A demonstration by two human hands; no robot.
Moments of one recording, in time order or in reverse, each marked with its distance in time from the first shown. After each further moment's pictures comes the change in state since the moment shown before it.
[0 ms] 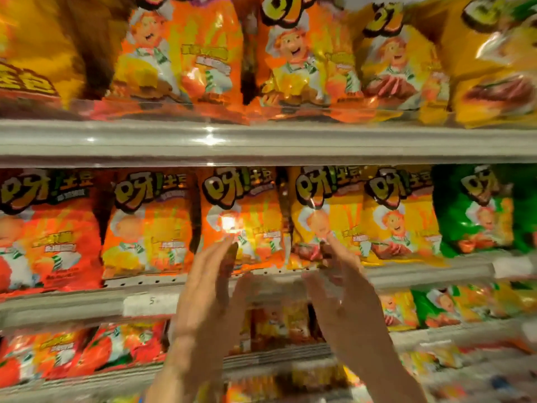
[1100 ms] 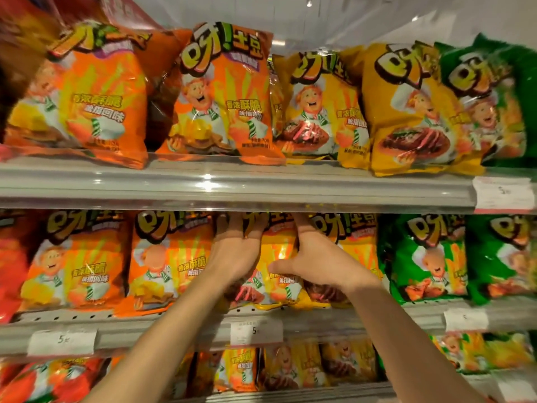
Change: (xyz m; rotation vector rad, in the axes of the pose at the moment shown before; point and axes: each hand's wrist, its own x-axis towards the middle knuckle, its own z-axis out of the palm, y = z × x) left_hand 0.141 0.088 0.138 0.120 -0.186 -0.440; right_hand 0.163 0.035 -0.096 -0.250 -0.528 0.072
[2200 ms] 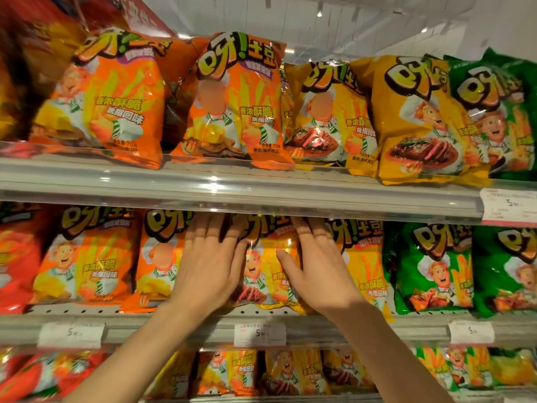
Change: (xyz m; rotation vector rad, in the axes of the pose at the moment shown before) left_hand -0.030 -0.042 -0.030 0.652 0.313 0.472; right_hand -0.020 -0.001 0.021 -0.216 0.288 -0.186
